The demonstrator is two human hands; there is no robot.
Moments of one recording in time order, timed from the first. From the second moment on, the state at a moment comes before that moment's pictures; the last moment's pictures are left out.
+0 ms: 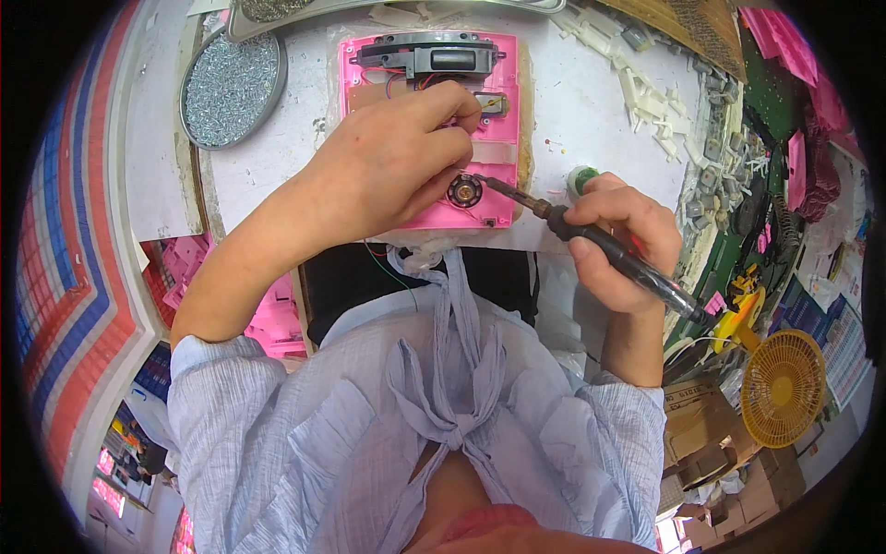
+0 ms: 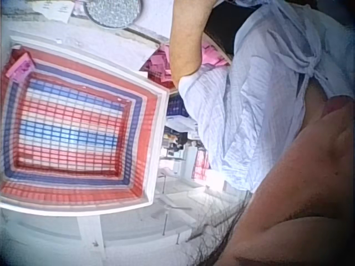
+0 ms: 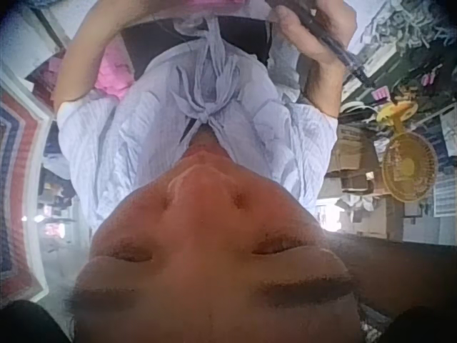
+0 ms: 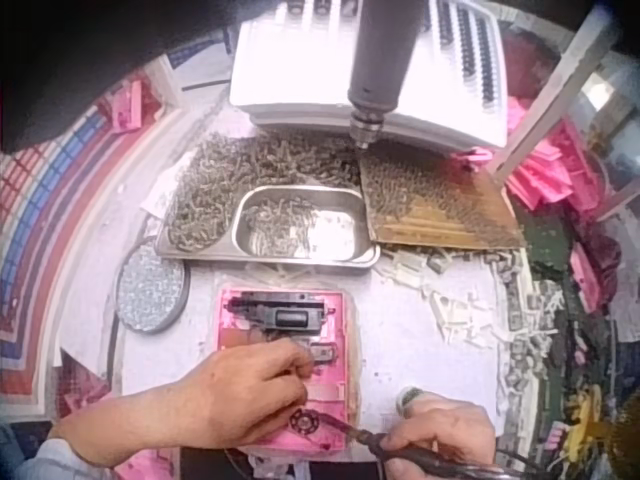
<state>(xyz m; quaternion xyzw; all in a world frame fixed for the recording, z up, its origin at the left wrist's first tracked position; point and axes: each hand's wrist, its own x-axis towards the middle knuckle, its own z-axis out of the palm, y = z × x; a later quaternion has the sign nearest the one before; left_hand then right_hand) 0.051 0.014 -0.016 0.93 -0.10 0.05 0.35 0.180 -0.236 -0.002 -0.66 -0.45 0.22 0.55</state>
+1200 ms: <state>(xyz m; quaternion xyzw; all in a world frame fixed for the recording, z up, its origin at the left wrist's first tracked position) 0.049 0.012 -0.021 0.94 -0.15 0.09 0.29 0.178 -0.239 -0.004 -0.66 -0.47 0.21 0.54</state>
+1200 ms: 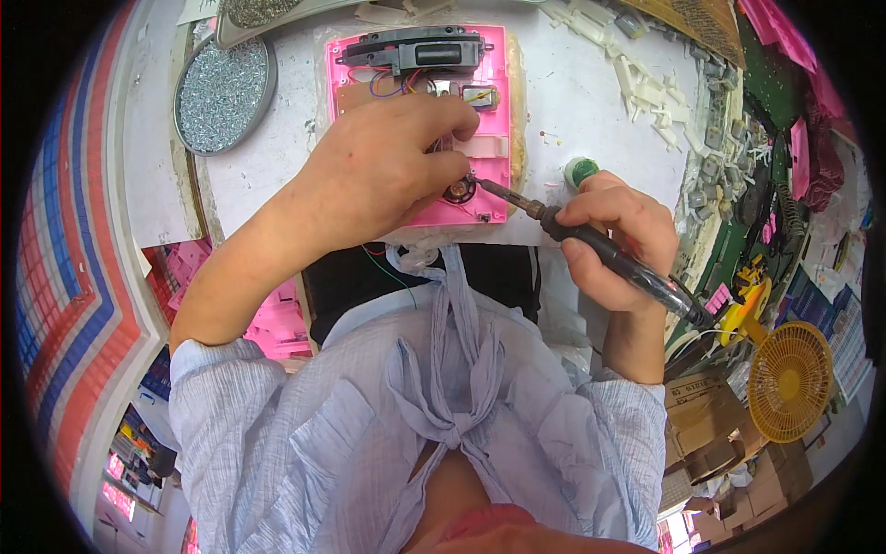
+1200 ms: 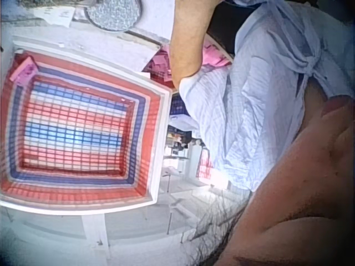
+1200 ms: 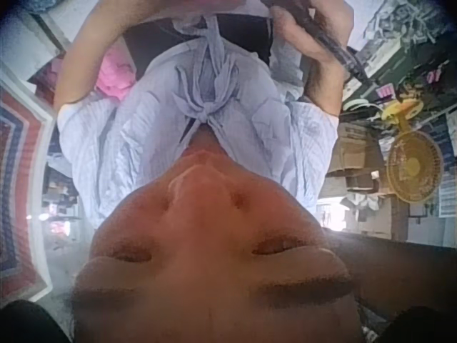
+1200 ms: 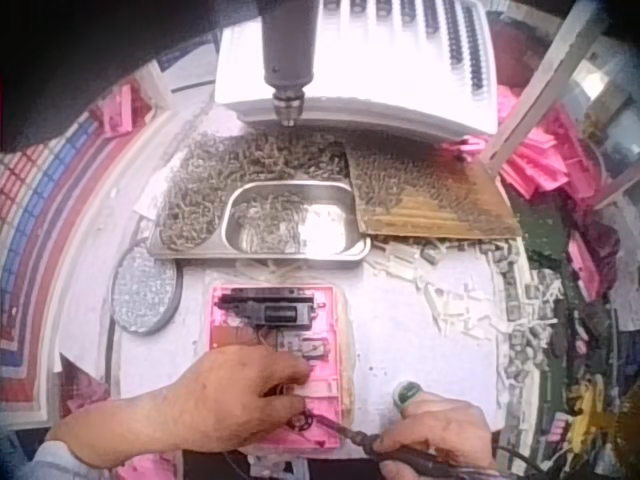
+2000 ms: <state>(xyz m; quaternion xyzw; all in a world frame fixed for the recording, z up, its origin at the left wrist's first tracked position) 0.051 0.013 -0.011 0.94 -0.19 0.08 0.26 0.197 -0.375 0.004 -0.68 -0.19 0.14 0.69</state>
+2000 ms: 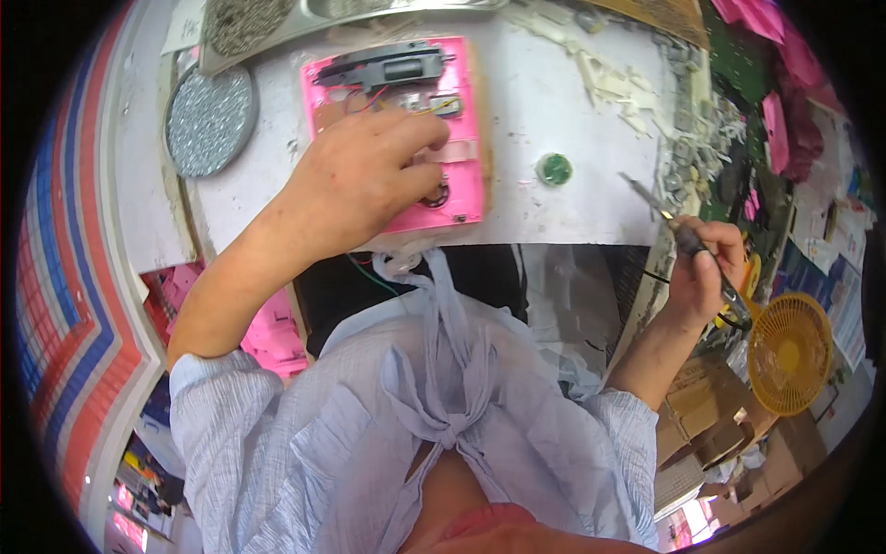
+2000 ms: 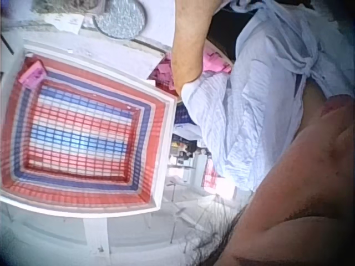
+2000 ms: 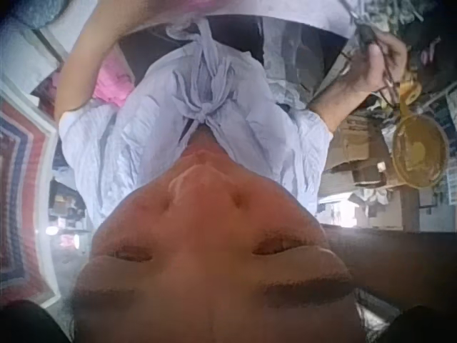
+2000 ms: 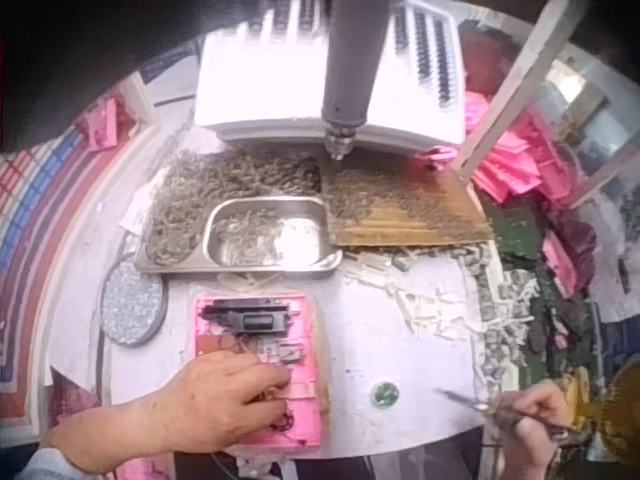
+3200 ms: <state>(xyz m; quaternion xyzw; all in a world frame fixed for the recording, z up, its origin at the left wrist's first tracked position) 0.022 0.014 -0.022 0.93 -0.14 0.18 0.27 0.184 -0.339 -0.017 -0.79 -0.03 0.00 0.61</state>
